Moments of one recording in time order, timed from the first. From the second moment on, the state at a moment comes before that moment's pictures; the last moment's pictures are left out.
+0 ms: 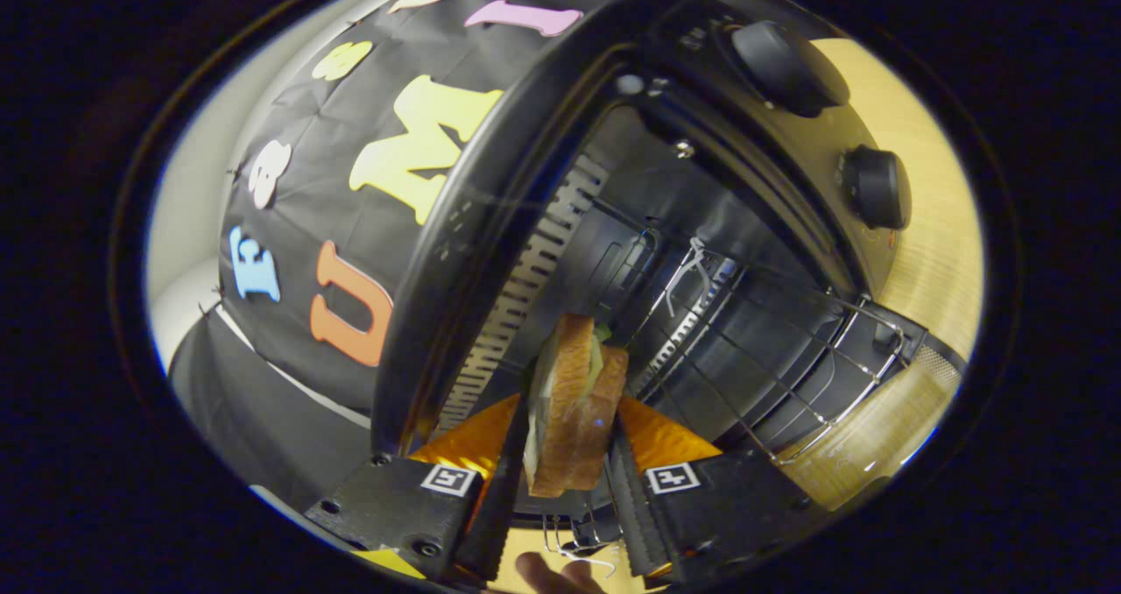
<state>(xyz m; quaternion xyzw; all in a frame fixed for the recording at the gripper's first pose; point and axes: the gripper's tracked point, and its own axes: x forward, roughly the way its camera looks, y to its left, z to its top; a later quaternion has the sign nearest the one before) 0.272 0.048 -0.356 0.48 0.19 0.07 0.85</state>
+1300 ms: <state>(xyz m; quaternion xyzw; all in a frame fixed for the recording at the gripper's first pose) 0.132 -0.013 -0.369 0.24 0.30 0.02 0.92</state>
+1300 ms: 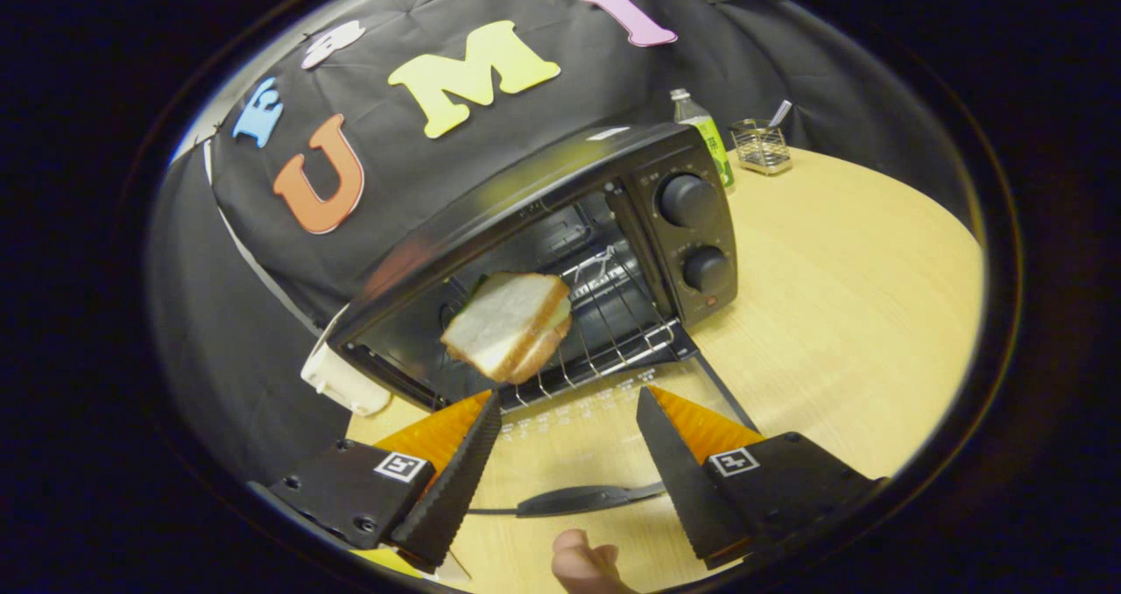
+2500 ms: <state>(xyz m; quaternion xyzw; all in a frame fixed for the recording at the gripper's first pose) 0.065 0.020 -0.432 0.02 0.27 0.00 0.96</state>
